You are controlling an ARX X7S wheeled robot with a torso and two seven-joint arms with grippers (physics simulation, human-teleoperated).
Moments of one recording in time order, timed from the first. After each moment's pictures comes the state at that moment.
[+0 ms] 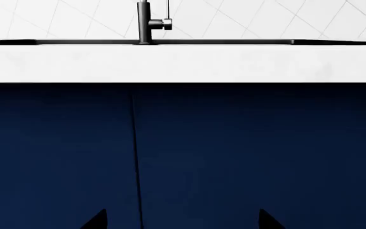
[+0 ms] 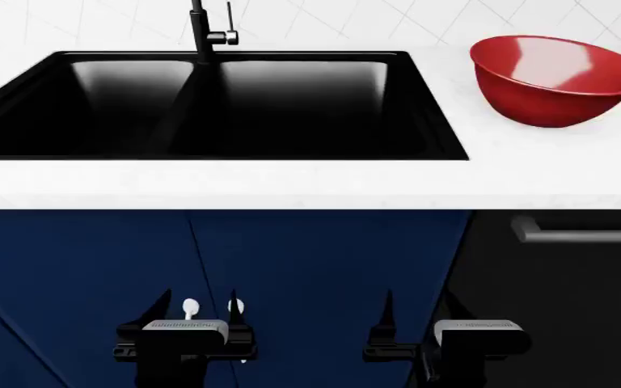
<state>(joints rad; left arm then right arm) 0.00 0.00 0.00 0.00 0.00 0.00 0.00 0.00 0.00 0.00 0.00 0.00 0.00 0.00</state>
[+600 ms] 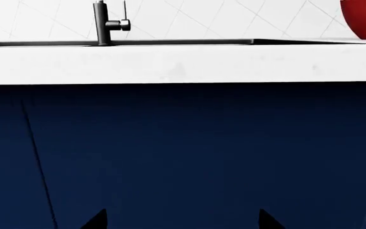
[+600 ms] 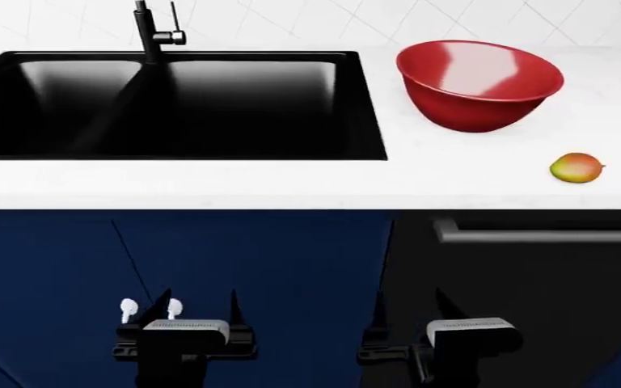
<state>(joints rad) 0.00 -0.06 0.07 0.00 -0.05 0.00 -0.07 0.00 0.06 -0.08 0.00 0.06 0.00 0.04</state>
